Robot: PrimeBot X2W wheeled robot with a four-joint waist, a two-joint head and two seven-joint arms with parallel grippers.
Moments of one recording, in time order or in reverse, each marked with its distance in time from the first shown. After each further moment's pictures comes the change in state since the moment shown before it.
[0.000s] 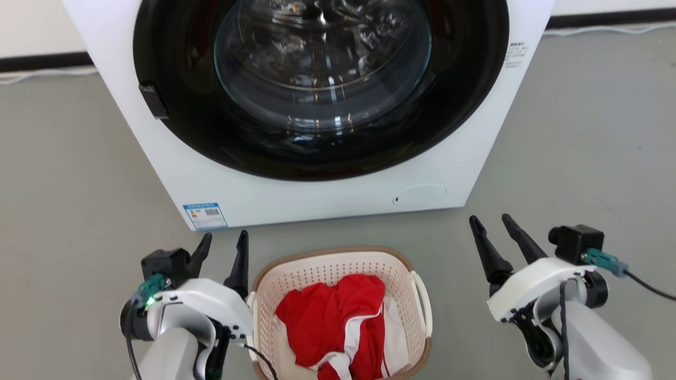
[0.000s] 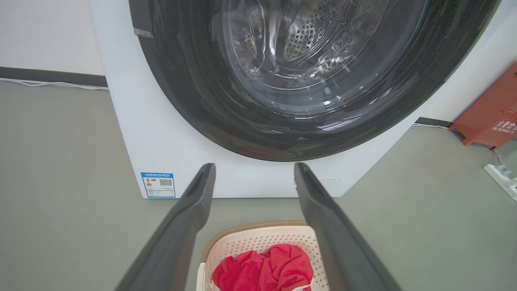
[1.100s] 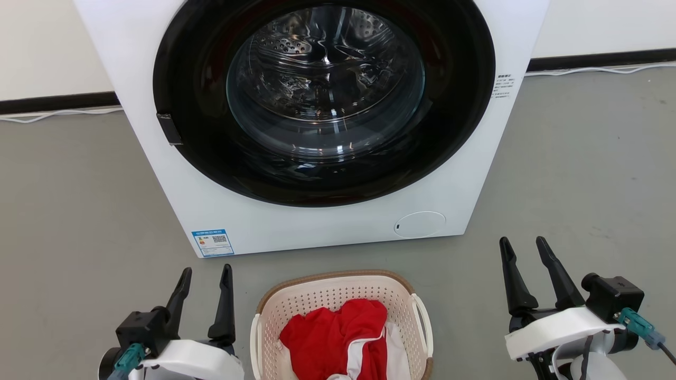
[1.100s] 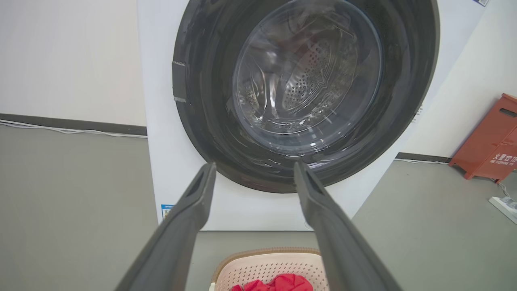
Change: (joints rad) left arm 0.325 -0.064 0.191 -0.404 0.193 -0.025 0.000; right arm 0.323 0.118 -0.396 -0.361 -0.358 0.000 -0.003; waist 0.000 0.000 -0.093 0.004
